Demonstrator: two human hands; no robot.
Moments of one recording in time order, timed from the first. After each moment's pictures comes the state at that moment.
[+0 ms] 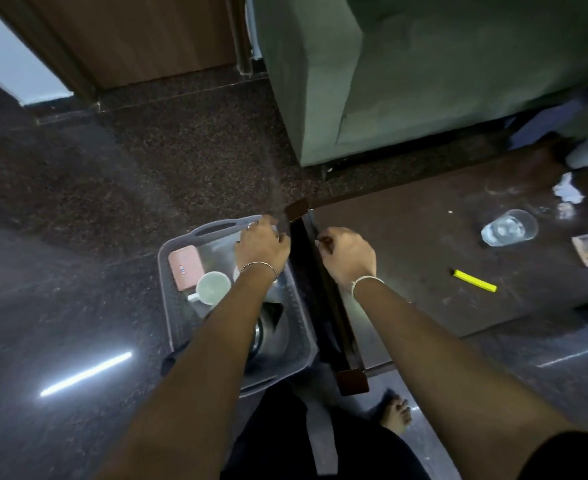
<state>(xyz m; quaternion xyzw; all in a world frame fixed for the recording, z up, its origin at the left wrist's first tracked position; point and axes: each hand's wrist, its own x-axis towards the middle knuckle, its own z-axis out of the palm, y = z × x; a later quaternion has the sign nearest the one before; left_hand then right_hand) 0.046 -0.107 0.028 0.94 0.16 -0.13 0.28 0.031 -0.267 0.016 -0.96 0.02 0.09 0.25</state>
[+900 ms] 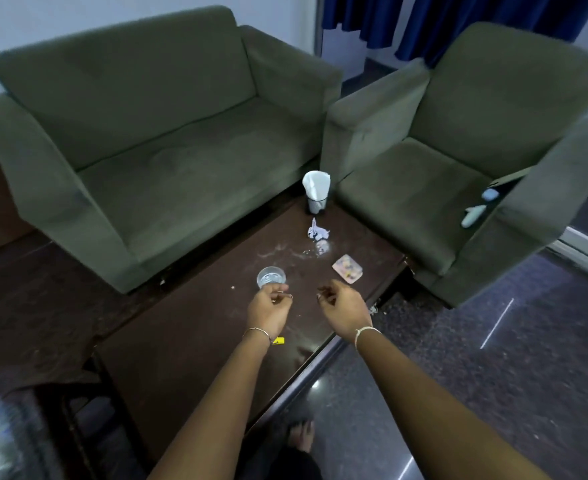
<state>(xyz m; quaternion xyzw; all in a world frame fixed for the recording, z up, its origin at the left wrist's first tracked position) -0.008 -0.631 0.064 0.82 0.02 -0.19 0.54 -0.079 -0.773 0.078 -0.88 0.27 0.00 0.40</state>
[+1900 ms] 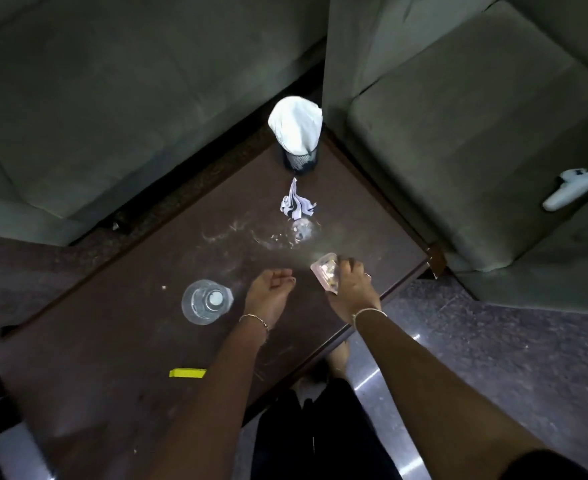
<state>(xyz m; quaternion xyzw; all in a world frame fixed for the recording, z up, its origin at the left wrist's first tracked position) 0.127 -0.836 -0.101 0.77 0.19 -0.33 0.51 0.076 -0.990 -0.123 -0.89 0.26 0.26 0.27</state>
